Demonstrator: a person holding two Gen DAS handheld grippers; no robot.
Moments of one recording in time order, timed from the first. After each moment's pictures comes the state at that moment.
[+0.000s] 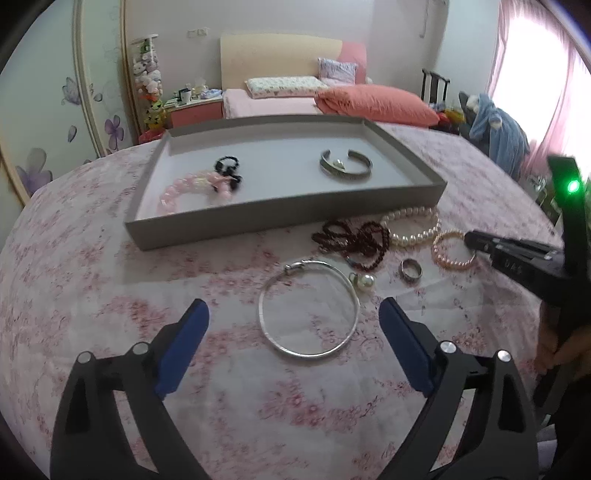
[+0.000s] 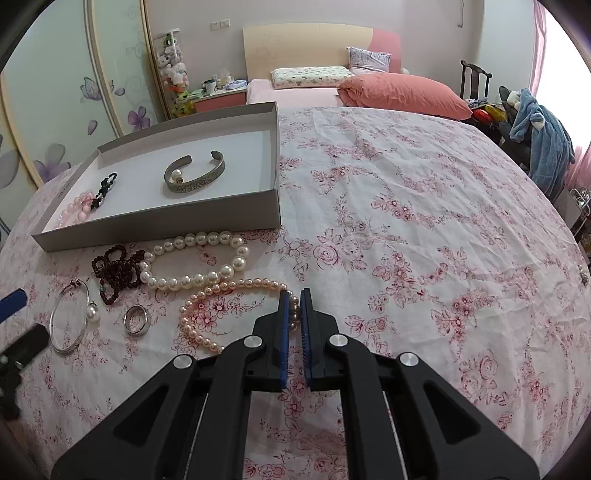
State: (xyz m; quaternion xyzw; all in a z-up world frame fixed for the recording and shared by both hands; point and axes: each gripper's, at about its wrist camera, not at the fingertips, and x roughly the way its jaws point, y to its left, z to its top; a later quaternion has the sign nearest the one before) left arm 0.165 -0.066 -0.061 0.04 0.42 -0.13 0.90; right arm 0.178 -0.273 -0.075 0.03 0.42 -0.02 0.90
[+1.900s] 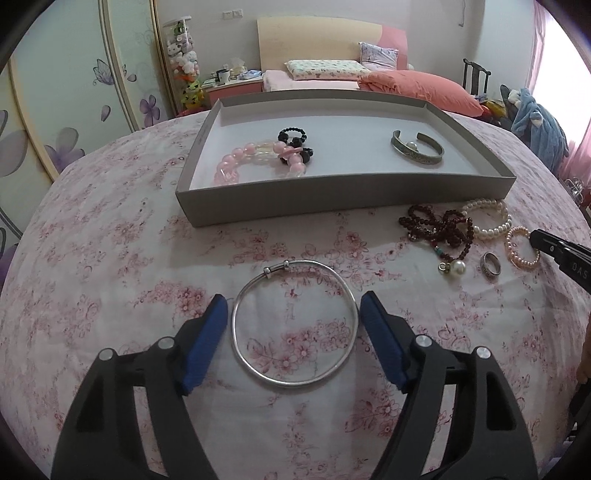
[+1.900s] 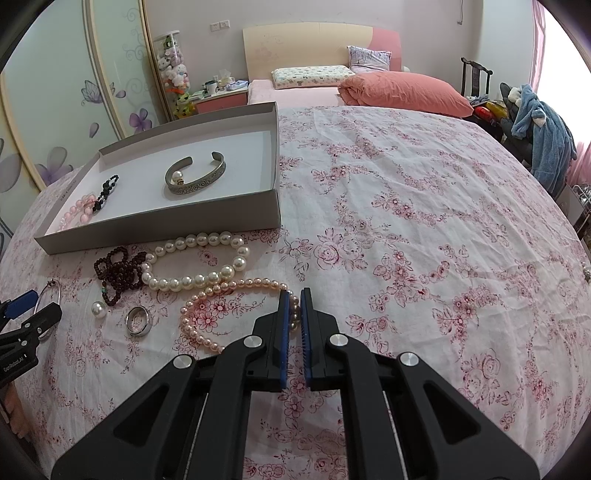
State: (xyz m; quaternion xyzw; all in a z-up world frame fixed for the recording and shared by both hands) left arm 0.180 -0.028 -0.080 0.04 0.45 -0.05 0.89; right arm 0.179 -0.272 -0.075 0.04 0.42 -0.01 0.90
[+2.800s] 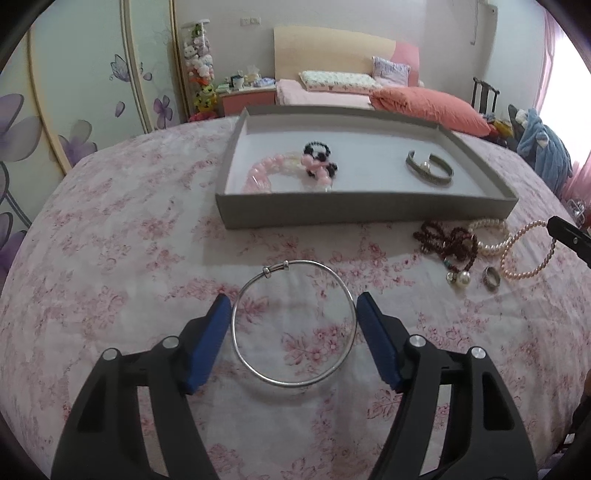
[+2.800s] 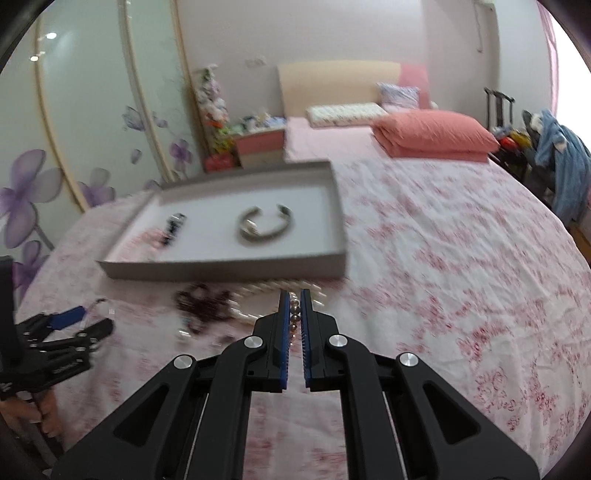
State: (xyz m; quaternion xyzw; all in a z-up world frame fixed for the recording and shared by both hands) left arm 0.166 -0.009 -0.066 0.01 0.42 -0.03 0.91; right arm 0.154 -0.239 -0.023 0.05 0.34 0.06 0.94
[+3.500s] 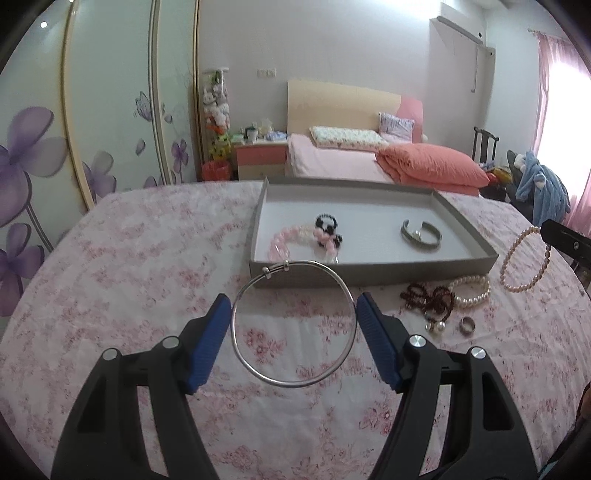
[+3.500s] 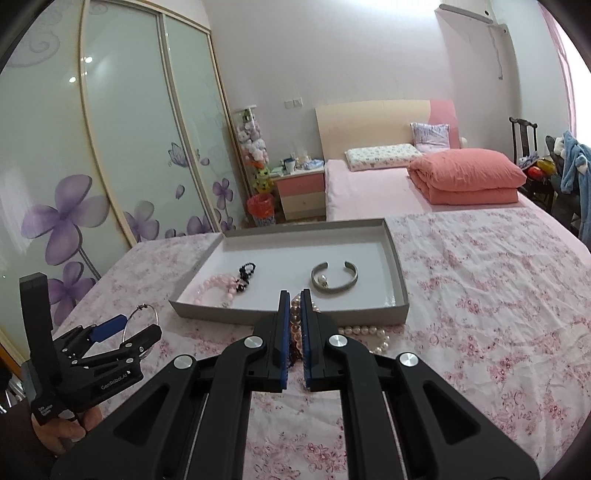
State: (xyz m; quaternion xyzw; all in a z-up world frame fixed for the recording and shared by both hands) left arm 0.136 -0.001 -0.019 -0.01 0.31 -0.01 0.95; right arm 0.129 -0.209 0.023 0.07 0.26 0.12 0.96
